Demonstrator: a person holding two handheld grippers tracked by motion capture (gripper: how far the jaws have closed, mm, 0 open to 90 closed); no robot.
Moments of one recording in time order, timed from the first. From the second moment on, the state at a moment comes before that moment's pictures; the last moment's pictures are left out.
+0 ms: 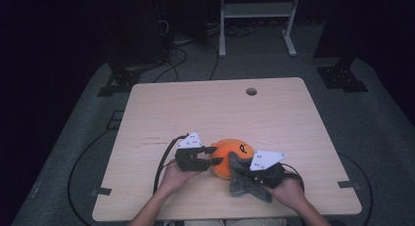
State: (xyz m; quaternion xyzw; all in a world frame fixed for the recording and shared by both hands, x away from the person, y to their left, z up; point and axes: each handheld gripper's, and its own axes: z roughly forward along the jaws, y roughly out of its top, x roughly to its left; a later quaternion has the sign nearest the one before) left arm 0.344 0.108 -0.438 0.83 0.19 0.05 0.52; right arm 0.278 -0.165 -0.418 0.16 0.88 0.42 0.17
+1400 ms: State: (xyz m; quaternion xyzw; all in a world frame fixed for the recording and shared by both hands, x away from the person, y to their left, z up) left arm 0.319 0.097 -0.438 0.85 0.08 0.14 0.50; right arm 0.298 -0.211 -0.402 0.22 0.85 0.47 0.12
